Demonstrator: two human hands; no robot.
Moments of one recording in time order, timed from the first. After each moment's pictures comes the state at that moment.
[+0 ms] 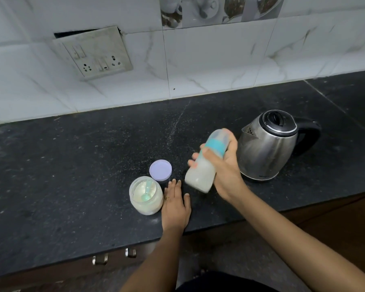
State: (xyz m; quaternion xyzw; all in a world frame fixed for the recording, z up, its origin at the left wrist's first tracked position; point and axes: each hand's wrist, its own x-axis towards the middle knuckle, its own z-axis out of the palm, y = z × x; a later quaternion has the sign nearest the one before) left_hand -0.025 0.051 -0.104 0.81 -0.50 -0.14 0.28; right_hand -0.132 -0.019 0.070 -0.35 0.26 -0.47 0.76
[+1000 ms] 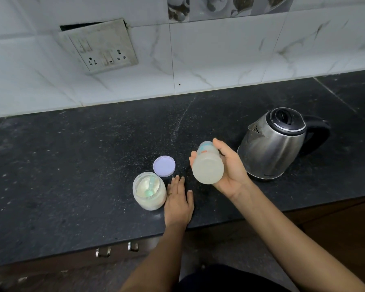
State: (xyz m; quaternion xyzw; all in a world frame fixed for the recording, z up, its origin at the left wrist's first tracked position) left_hand -0.025 0.050 -0.101 0.81 -0.50 -0.15 0.28; right_hand -0.129 -0.028 0.076 -0.18 0.33 -0.31 0.88
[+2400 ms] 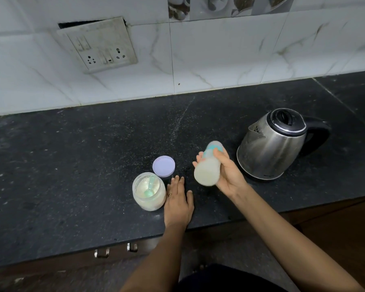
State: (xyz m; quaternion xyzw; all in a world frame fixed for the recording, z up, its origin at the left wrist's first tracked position) left_hand -0.025 0.050 -0.096 0.81 -0.49 -0.16 0.28; right_hand -0.134 -0.045 0.020 -0.20 0.27 -0.37 0.86
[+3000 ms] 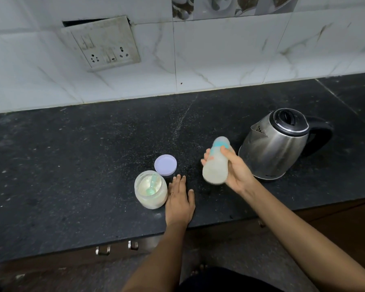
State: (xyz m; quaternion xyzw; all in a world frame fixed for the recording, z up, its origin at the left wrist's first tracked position) left_hand -0.025 0.051 -0.101 0.81 -0.50 -0.14 0.28; right_hand -0.145 -0.056 0.026 -0.22 0.29 -0.37 0.85
